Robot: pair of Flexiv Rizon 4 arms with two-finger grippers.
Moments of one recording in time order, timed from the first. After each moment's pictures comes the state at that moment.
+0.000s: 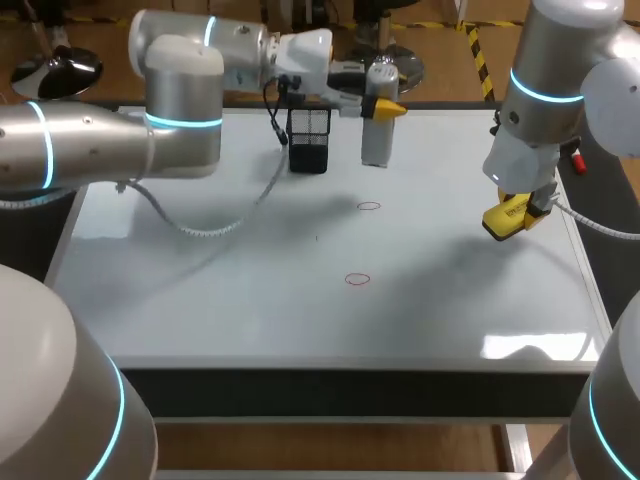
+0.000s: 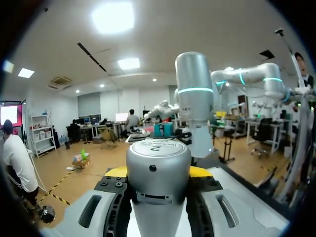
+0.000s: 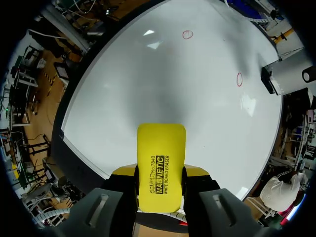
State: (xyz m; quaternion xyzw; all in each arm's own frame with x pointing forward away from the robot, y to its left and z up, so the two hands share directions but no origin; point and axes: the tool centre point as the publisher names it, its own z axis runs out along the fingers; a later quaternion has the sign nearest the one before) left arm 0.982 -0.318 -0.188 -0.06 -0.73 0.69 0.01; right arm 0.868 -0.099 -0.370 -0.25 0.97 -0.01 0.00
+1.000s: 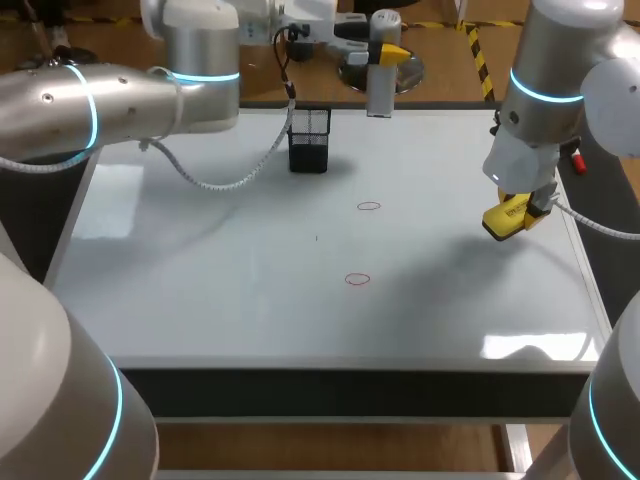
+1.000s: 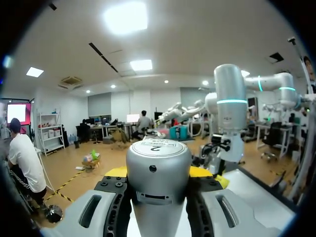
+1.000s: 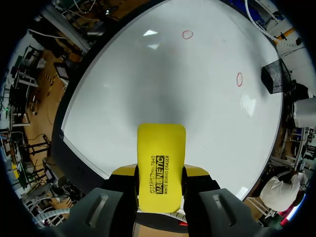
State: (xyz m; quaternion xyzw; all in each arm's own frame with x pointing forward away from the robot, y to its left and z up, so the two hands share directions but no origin) left arm 1.084 -0.328 -0.167 -0.03 -0.72 0.69 -0.01; right arm 0.868 -0.099 -0.370 -0.25 0.97 -0.01 0.00
